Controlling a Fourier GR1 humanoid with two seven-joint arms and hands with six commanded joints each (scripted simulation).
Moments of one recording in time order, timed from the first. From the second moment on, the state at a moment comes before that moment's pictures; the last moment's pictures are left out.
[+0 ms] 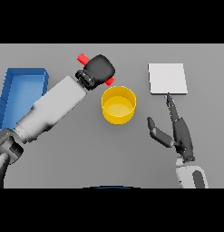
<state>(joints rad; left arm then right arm) -1.08 0.26 -0.78 -0.81 -1.04 -0.27 -0.04 0.10 -0.04 0.15 -1.69 0.28 -0.05 -0.12</state>
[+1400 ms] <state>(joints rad) -1.37 0.15 -1.11 -0.60 -1.40 -0.27 -0.17 0.09 -0.02 0.16 -1.69 0.31 -0.08 -0.15</state>
